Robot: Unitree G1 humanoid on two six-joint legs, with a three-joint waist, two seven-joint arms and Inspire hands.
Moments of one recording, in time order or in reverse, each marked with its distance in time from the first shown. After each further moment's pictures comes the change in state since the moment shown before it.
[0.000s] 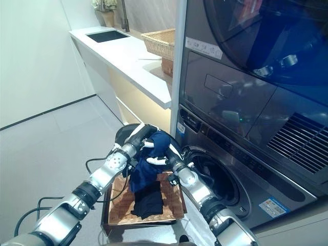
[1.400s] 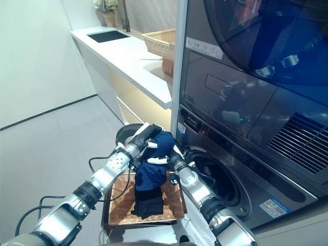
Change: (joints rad) left arm 0.000 0.002 -0.025 -0.029 0.014 0.001 0.004; right arm 0.000 0.002 -0.007 0.002 -0.044 0.000 -0.045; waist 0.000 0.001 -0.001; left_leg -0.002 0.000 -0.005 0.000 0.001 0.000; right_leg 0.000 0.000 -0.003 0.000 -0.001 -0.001
